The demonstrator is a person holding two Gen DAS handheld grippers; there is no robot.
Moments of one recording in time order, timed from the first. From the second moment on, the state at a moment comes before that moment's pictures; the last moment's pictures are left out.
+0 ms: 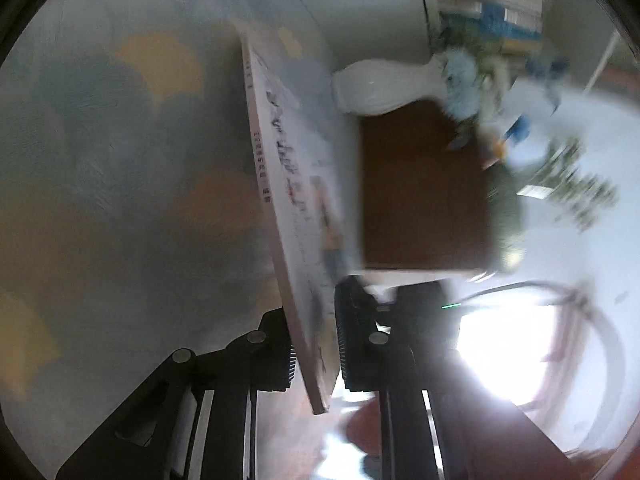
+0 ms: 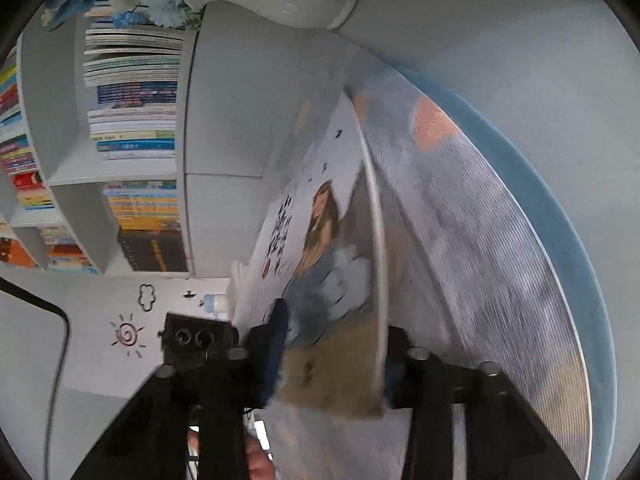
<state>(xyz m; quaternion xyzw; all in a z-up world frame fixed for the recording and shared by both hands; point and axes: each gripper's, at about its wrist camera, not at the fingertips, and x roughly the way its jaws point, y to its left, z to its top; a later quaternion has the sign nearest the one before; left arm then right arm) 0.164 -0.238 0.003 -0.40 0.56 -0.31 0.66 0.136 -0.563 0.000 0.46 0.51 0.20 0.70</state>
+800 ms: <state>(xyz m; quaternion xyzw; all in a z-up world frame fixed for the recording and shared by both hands) 0.037 -0.223 0.079 -0.13 0.55 -0.27 0.78 0.009 -0.406 0.087 -0.07 0.49 0.27 0.83</state>
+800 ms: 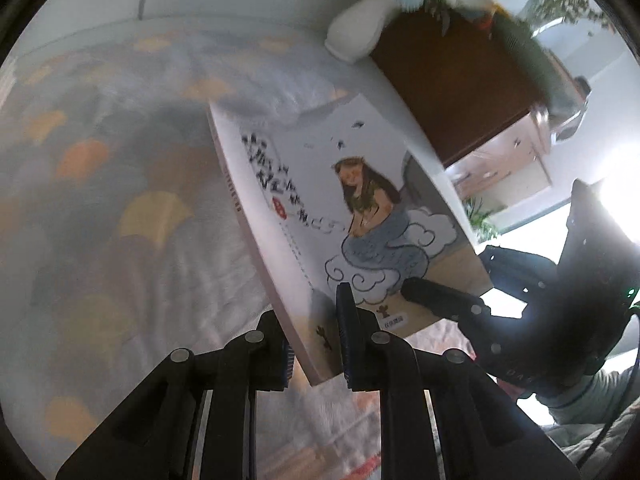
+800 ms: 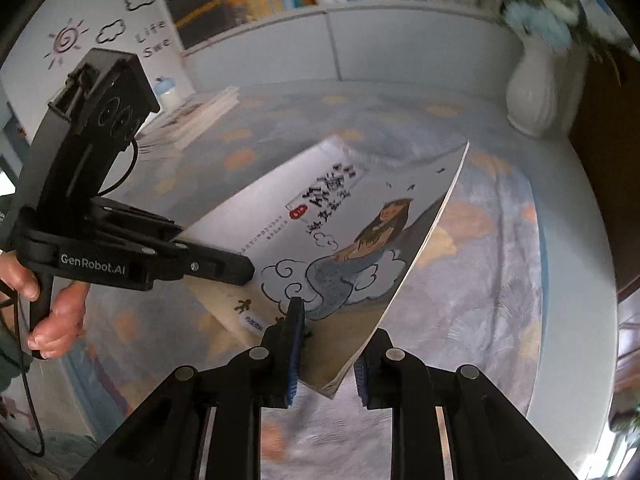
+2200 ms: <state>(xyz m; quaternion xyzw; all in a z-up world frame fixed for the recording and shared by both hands) 0.141 0.206 0.106 -0.20 0.43 -0.14 0.87 0.161 0.026 0.091 -0.11 0.40 0.36 0.84</state>
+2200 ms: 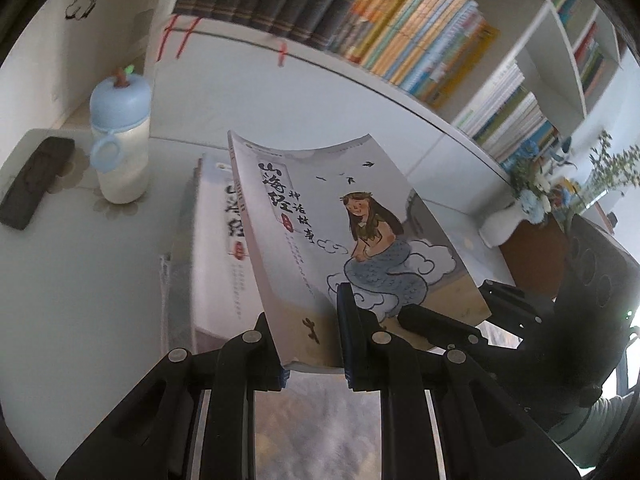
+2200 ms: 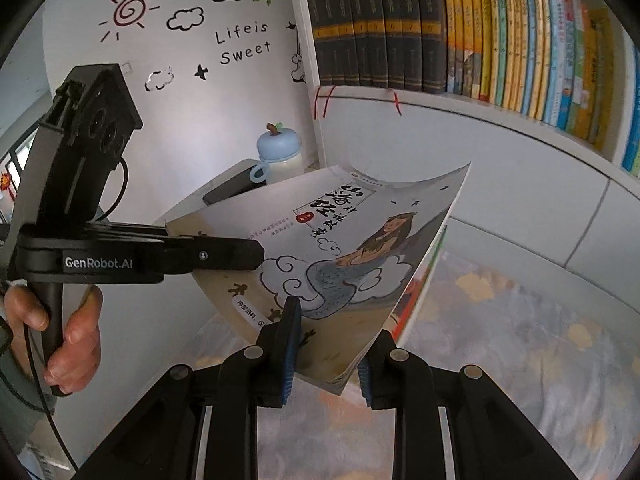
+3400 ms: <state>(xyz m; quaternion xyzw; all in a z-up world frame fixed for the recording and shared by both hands) 0.064 0.146 0.157 -0.13 0.42 -0.04 0.90 0.113 -0.080 0.115 -0.04 0.43 0.29 0.85</state>
